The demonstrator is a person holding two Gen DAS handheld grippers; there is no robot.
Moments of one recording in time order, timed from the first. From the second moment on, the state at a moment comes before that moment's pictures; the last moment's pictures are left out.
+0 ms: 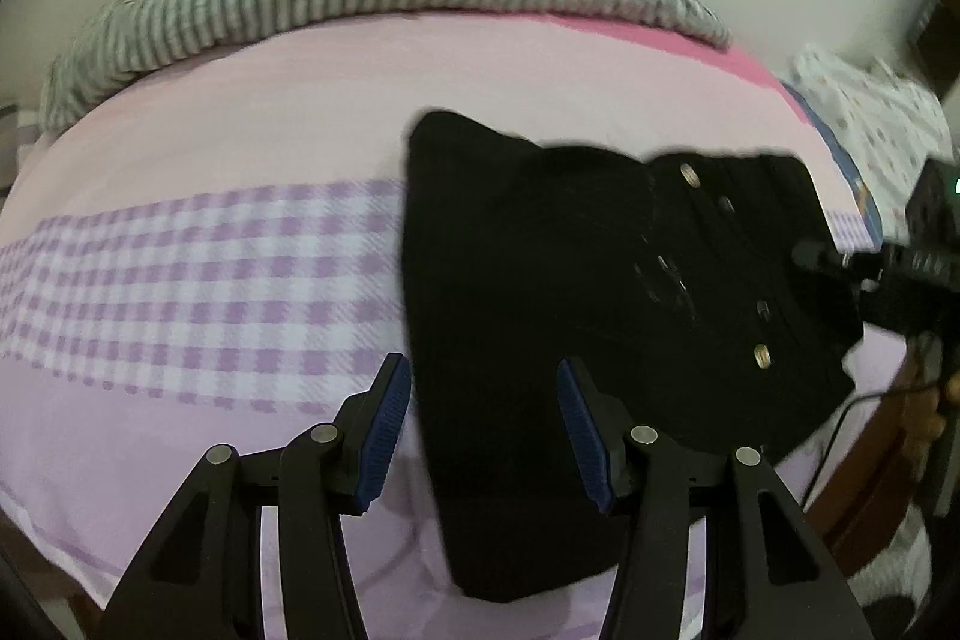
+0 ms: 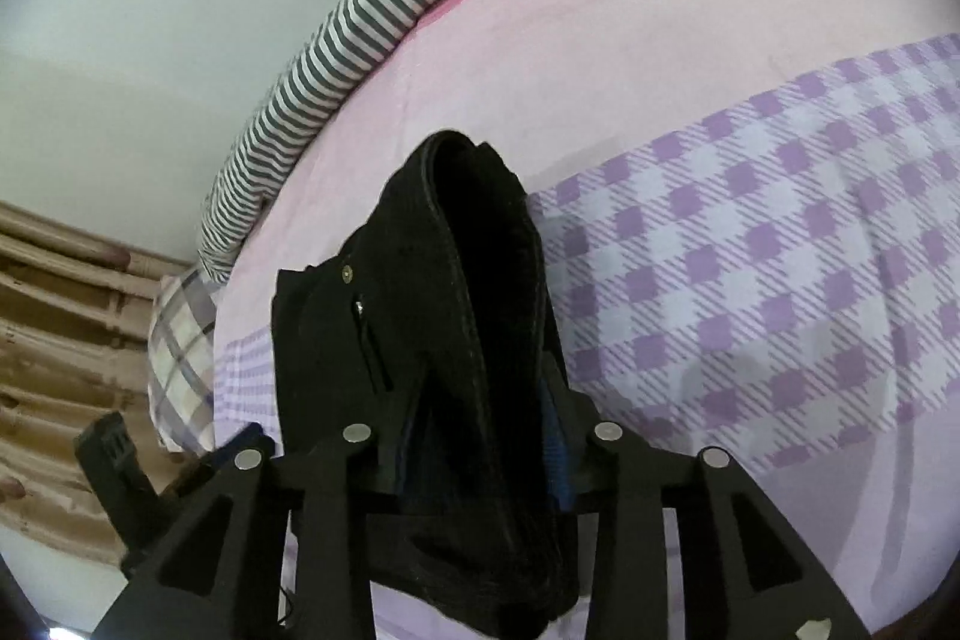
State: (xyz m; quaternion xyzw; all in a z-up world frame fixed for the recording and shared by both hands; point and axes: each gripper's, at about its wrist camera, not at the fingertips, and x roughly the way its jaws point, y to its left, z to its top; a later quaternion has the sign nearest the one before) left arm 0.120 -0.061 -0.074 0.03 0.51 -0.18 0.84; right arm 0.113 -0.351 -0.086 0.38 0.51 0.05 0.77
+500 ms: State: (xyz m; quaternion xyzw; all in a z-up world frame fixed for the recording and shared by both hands) left arm 0.109 -0.071 -0.097 0.05 0.53 -0.19 0.82; right arm 0.082 -0.340 -0.065 0.37 0.50 0.05 0.78
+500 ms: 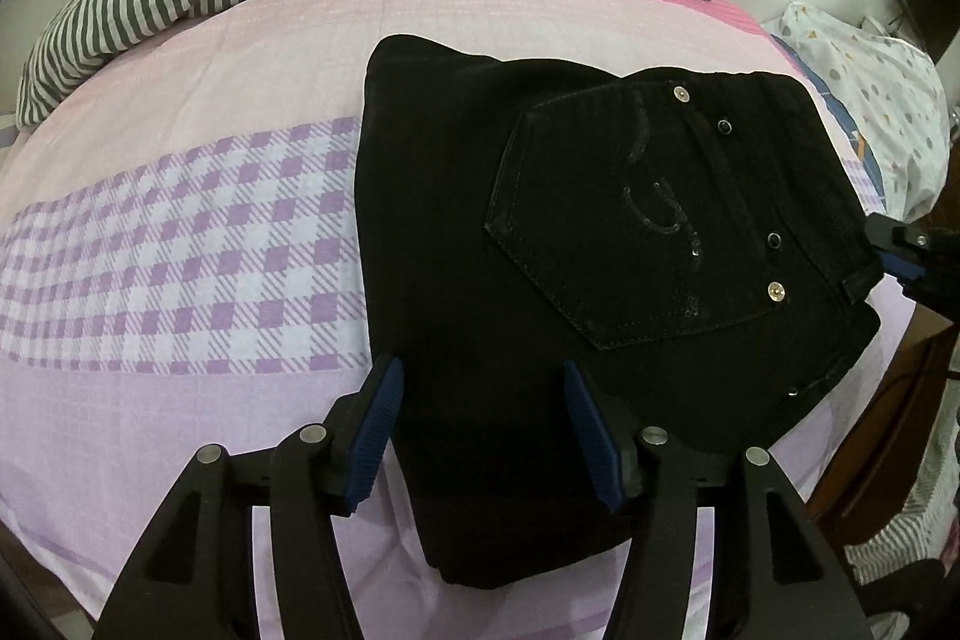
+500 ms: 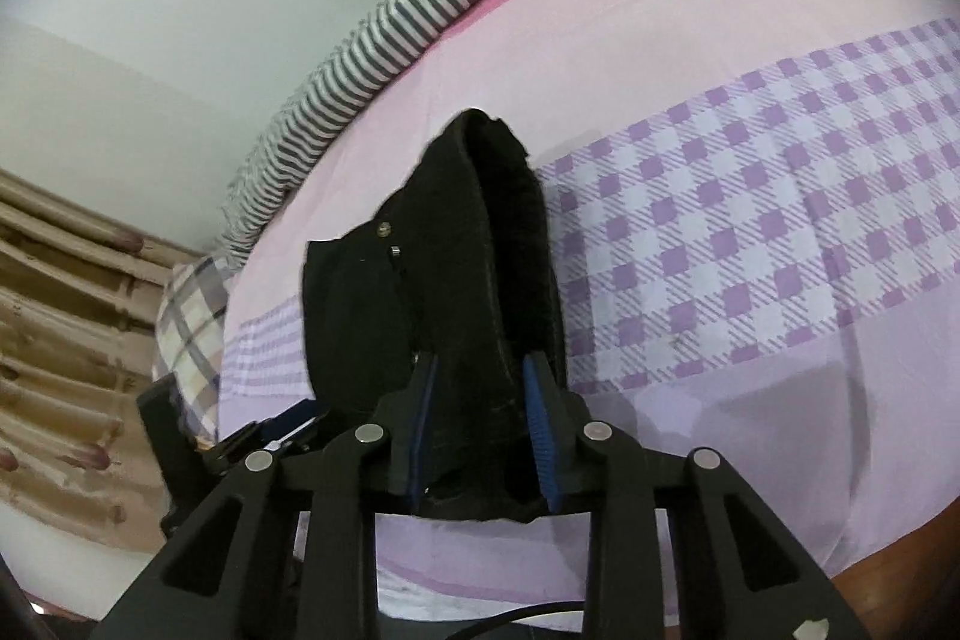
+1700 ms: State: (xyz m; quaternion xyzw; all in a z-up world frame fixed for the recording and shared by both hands) left arm 0.077 -0.082 -0.100 0.12 0.52 -0.18 0.83; right arm 0.049 -0.333 -0.059 0.34 0.49 -0.02 0.80
